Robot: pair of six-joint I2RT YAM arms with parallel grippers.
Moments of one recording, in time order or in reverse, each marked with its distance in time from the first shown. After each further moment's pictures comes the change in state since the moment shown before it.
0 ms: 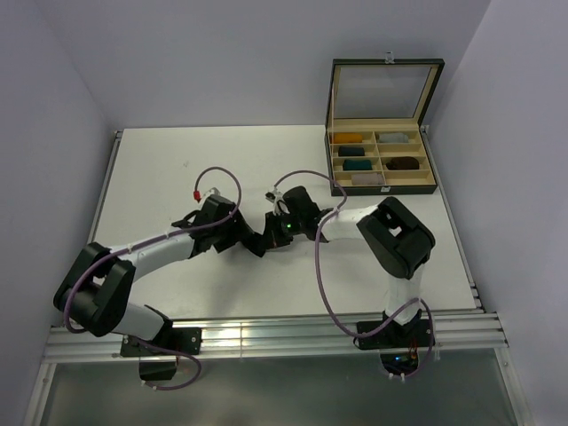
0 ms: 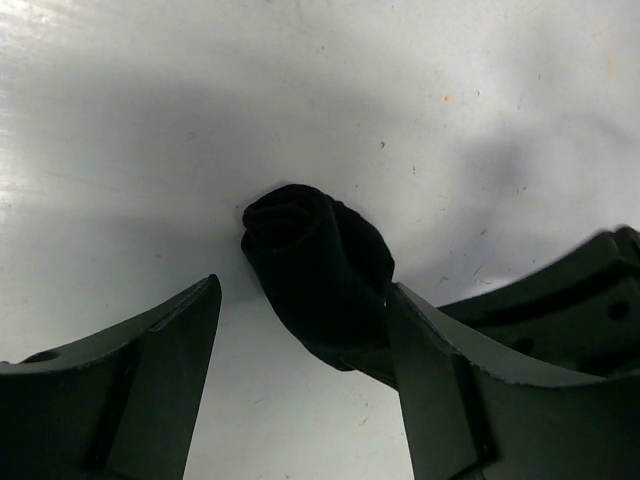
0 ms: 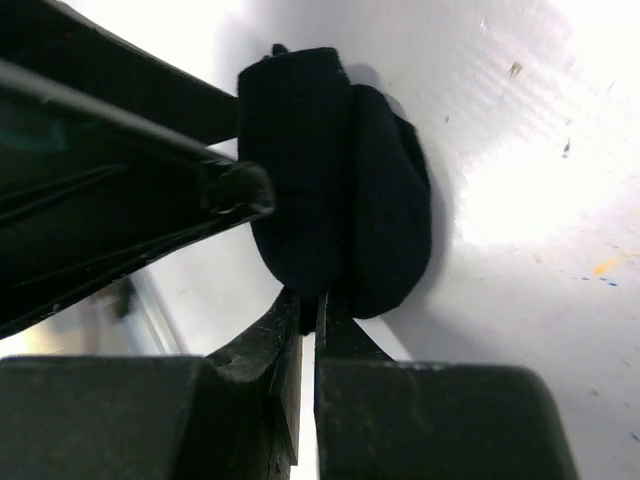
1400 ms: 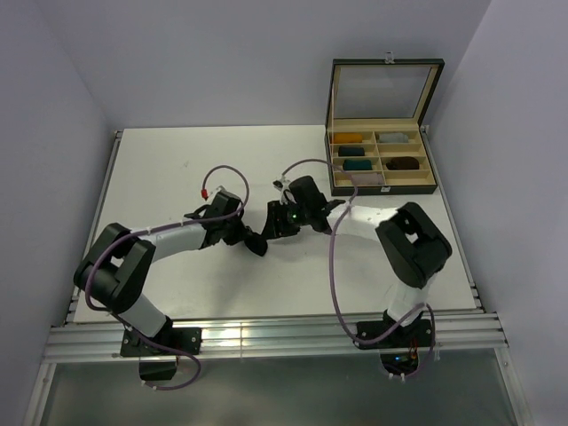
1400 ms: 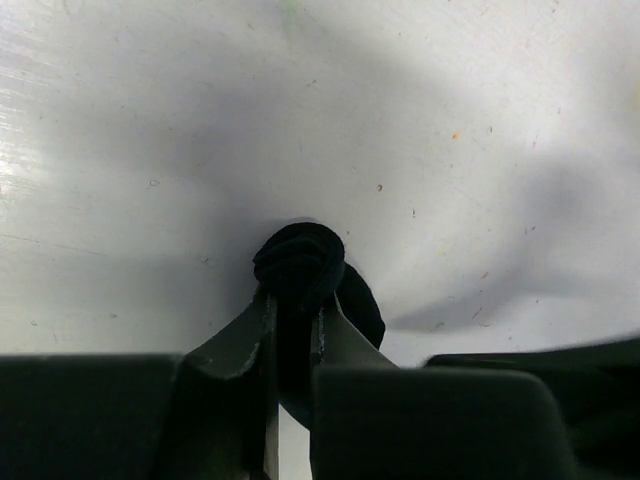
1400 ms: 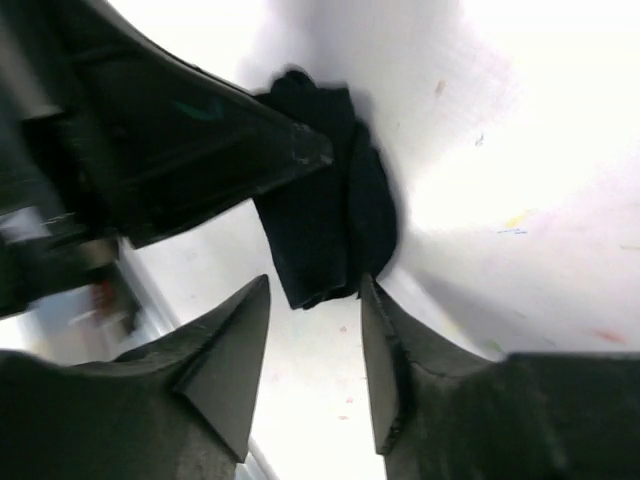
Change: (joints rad) left arm -0.001 0.148 0.055 0.058 0.002 -0.046; right arm -0.065 -0.059 0.045 -0.132 -0.011 0.039
